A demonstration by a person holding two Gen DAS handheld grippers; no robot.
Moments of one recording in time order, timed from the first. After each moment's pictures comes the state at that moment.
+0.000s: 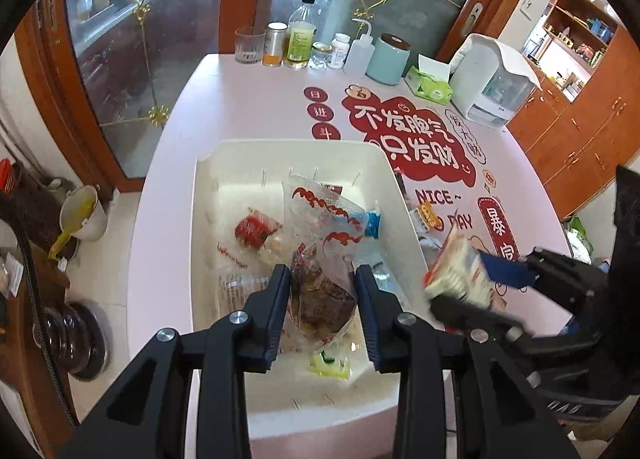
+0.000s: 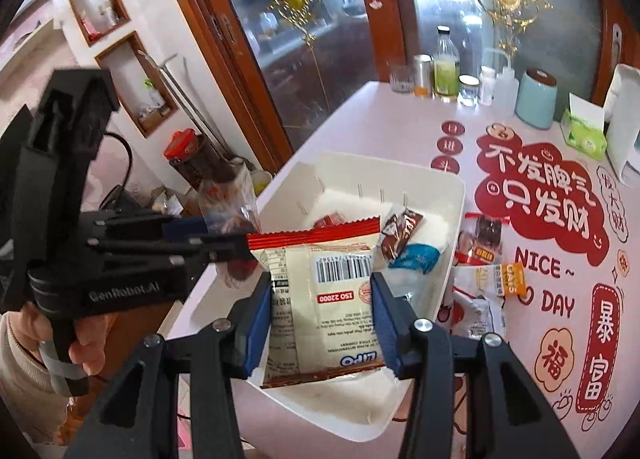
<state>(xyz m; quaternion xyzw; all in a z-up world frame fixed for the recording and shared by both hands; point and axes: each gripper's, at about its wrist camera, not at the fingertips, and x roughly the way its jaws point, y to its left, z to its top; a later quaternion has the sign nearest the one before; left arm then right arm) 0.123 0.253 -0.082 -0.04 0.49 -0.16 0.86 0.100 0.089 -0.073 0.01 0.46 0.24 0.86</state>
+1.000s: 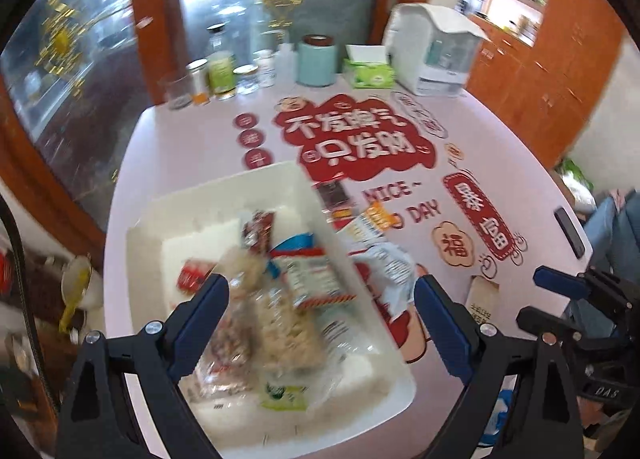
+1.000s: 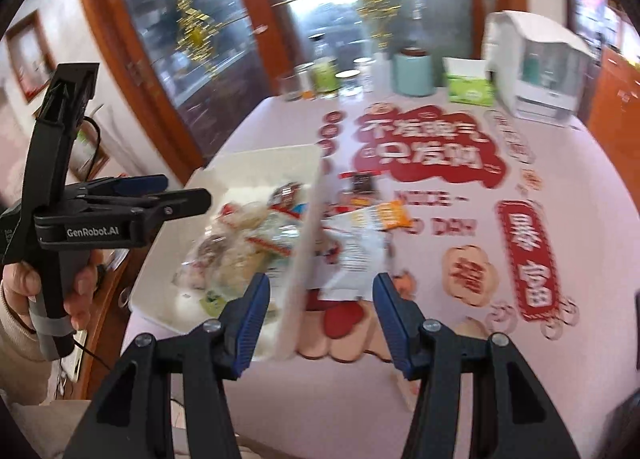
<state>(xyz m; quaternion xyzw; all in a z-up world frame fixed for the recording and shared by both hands) 0.117 0.144 -0.066 0.08 0.45 -0.22 0.86 0.017 -0.032 -0.068 0.07 0.43 0.08 0.89</state>
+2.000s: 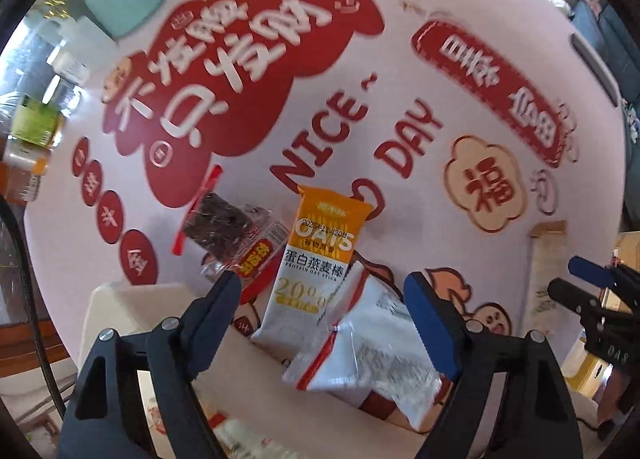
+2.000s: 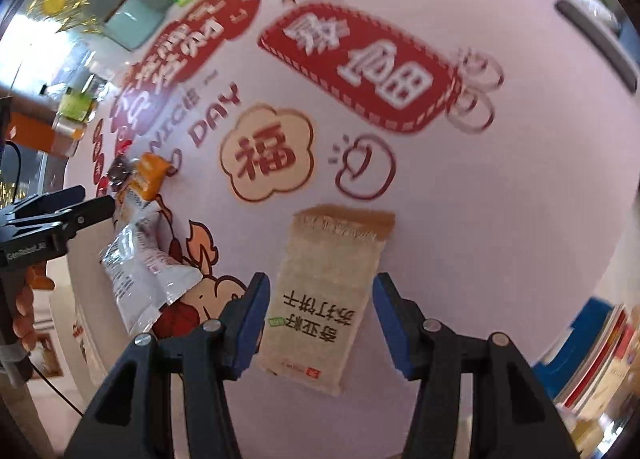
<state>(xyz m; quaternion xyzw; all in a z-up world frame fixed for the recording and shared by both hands) 0.246 -0.053 -0.217 0.34 0.59 -0.31 0.67 0.028 -0.165 -0.227 0.35 0.56 -0.20 0.72</state>
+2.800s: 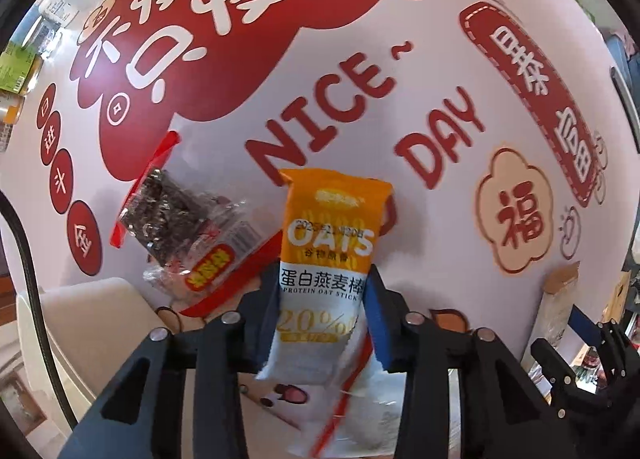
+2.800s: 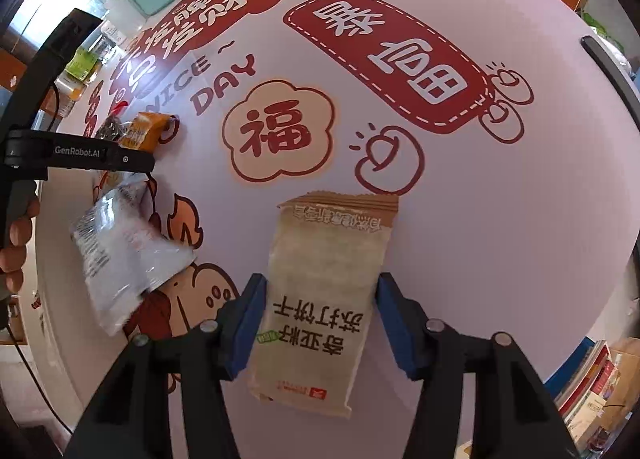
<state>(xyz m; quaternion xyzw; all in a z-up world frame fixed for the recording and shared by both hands) 0.266 -0.060 -0.263 0.27 0.65 -0.27 0.65 0.029 -0.148 -0.239 0.27 0.57 -0.19 0.75</state>
